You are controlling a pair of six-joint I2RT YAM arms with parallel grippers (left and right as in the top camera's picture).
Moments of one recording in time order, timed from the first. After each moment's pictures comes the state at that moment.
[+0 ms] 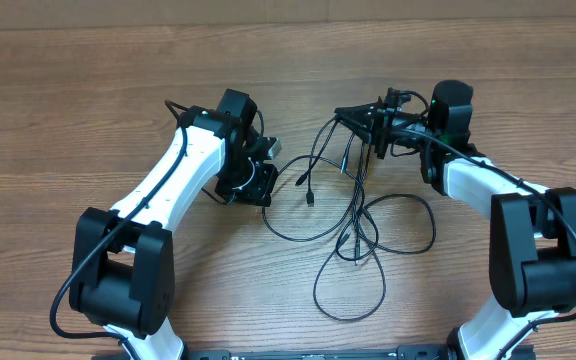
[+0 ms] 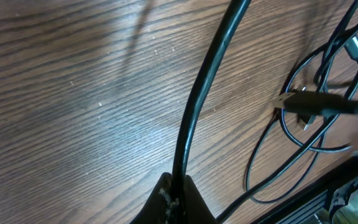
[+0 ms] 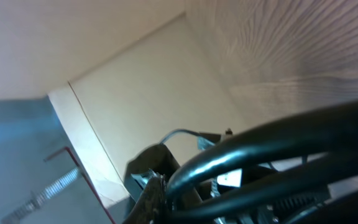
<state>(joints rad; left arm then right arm) -0.33 1.85 1.36 -1.09 0.39 -0.05 0.09 1.87 0.96 0.62 -1.12 1.81</state>
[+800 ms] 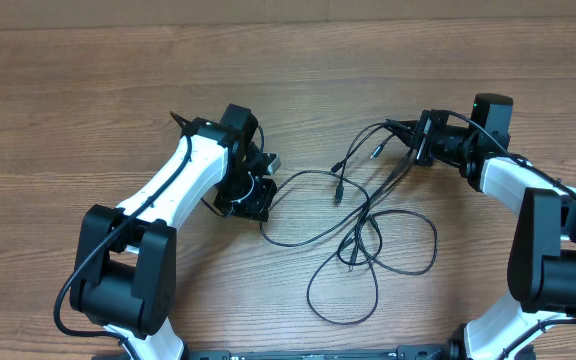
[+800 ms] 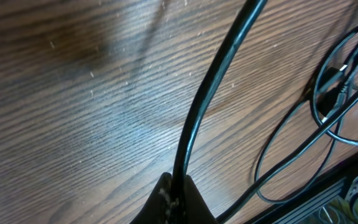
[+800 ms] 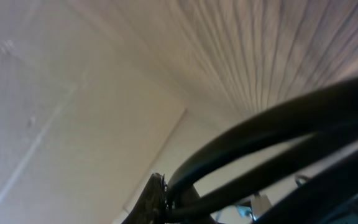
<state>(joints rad) -0.33 1.85 1.27 -1.07 0.39 -0.02 -0.12 1.87 0.96 0.16 -0.95 1.86</state>
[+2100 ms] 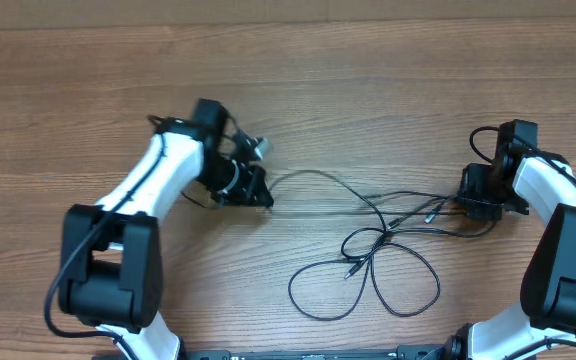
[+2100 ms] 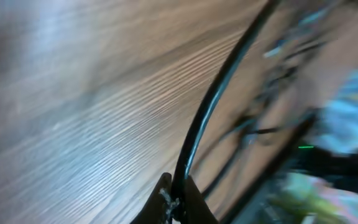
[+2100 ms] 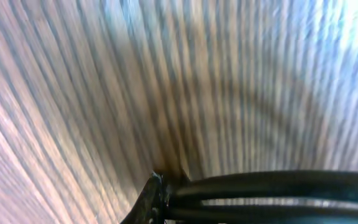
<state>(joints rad) -0.17 1.84 1.26 -0.99 0.76 0.11 -0.26 1.79 1.00 -0.69 -0.07 1.45</state>
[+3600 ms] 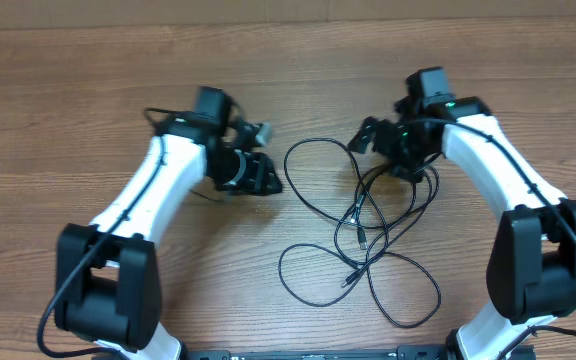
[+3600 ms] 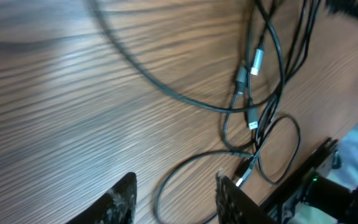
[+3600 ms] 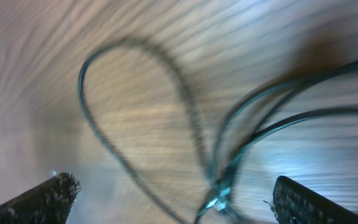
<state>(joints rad) -0.27 1.77 1.28 -0.91 0.59 -0.10 0.15 1.84 1.35 -0.85 -0.40 0.55</state>
